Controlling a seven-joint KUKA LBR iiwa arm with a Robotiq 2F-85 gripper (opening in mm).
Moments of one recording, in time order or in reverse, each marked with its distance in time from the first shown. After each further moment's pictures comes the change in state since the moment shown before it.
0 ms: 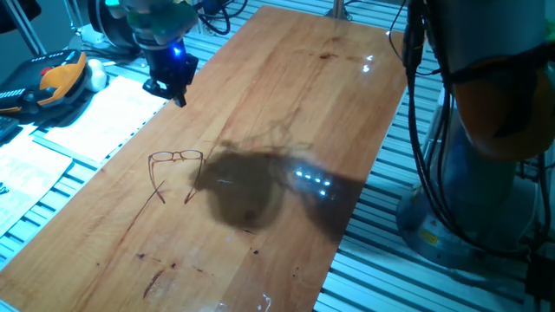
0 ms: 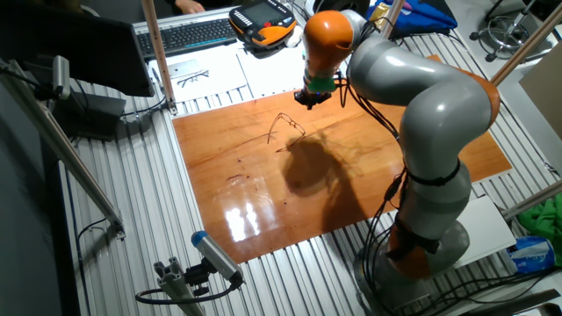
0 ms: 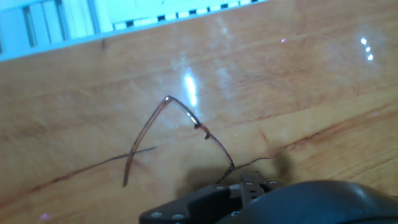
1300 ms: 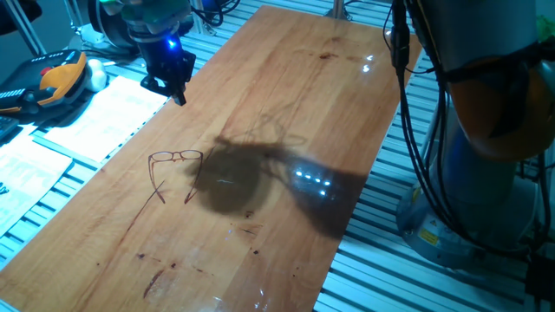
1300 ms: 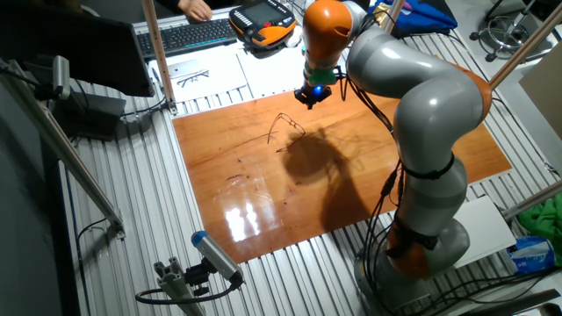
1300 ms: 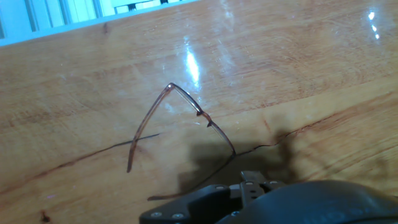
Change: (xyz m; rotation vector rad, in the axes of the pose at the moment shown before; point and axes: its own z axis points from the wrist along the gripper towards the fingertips) arm 0.003 0.001 -0.007 0.003 0.048 -0.005
